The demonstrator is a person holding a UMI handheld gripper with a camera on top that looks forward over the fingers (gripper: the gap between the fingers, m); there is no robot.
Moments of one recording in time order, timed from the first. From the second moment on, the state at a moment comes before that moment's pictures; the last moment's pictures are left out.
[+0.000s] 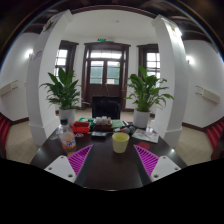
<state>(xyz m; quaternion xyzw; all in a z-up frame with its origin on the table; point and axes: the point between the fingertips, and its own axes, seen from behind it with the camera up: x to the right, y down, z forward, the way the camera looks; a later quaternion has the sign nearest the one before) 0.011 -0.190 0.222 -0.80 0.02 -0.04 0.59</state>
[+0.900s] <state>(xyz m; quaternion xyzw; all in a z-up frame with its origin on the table) -0.181 -0.042 0.123 -0.78 -0.04 0.05 0.63</state>
